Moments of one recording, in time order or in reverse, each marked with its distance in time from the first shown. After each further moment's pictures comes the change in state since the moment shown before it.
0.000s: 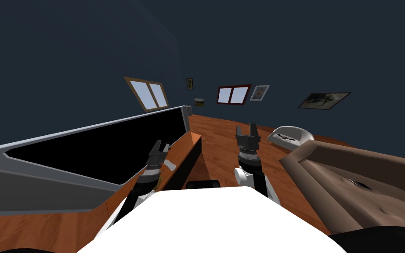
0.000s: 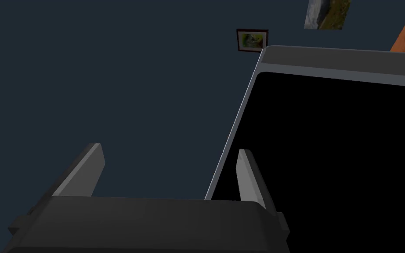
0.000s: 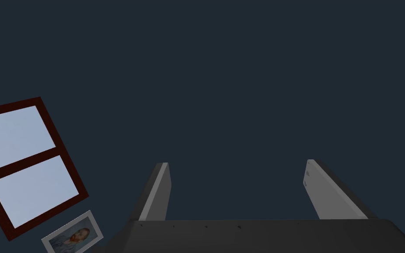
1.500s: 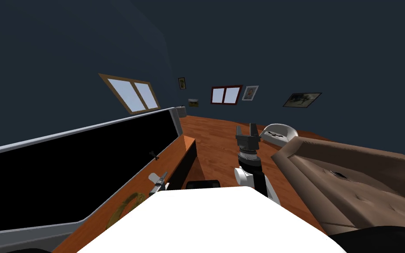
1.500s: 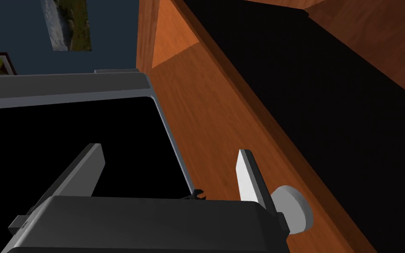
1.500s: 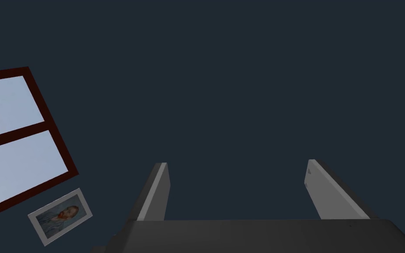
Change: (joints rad) left arm 0.181 0.270 -0.164 0.365 0.186 0.296 0.089; right arm 0.000 0.000 0.000 0.000 0.000 0.000 0.000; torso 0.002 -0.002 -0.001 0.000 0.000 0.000
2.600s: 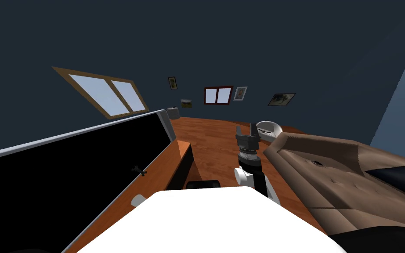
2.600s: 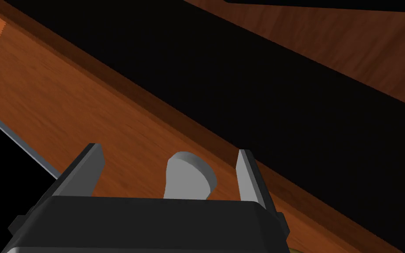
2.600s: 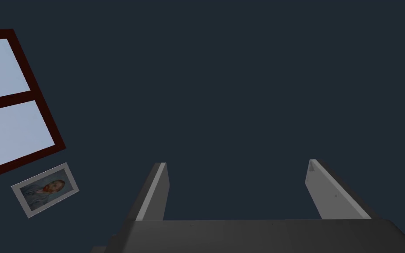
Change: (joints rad) left arm 0.026 0.150 -0.086 0.250 0.117 0.228 -0.031; right arm 0.000 0.000 0.000 0.000 0.000 0.000 0.000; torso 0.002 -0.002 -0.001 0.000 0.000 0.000
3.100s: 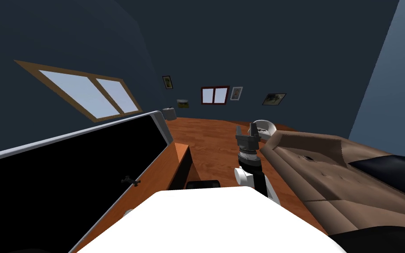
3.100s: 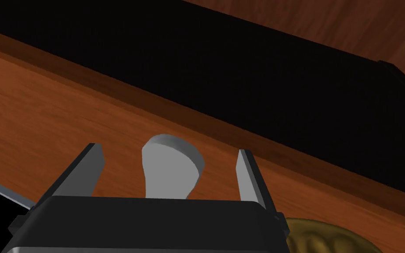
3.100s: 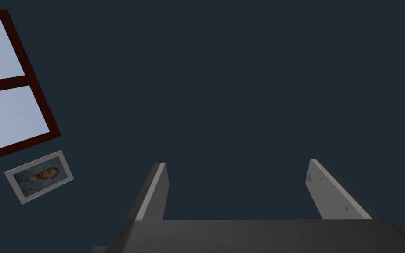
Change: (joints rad) left arm -0.006 0.024 -0.017 0.083 0.029 0.111 -0.042; right arm 0.000 0.000 0.000 0.000 0.000 0.000 0.000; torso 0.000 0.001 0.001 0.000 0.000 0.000
